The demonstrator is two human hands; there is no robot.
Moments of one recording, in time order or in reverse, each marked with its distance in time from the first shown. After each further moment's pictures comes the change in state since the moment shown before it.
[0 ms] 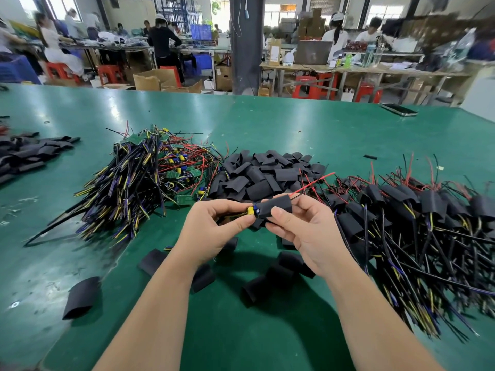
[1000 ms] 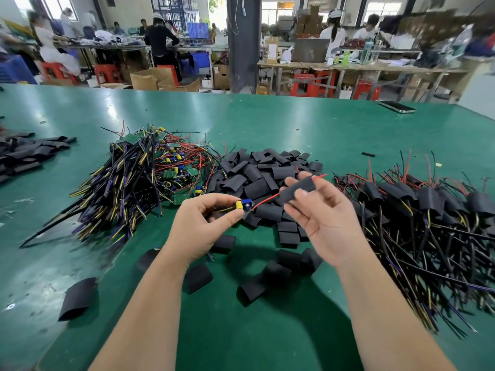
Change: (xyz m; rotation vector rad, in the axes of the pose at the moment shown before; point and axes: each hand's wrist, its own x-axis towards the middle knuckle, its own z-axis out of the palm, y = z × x) left_hand 0.000 0.000 -0.009 0.120 0.060 -0.003; right_hand 0.005 -0.019 -0.015 0.205 0.117 -0.030
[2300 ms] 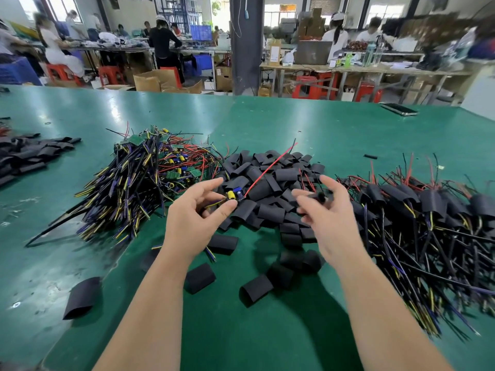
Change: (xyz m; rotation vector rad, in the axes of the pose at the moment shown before) left_hand 0.003 -0.006 -0.005 0.039 0.218 0.064; right_hand 0.010 0.010 -0.006 -0.412 0.215 -0.101
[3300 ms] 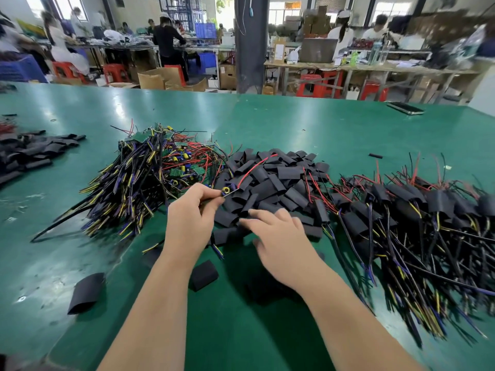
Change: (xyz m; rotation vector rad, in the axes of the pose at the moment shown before) left_hand 0.001 -0.012 -0.002 0.367 0.136 0.153; right_hand -0.030 0.032 0.036 -1.374 -0.509 -0.579
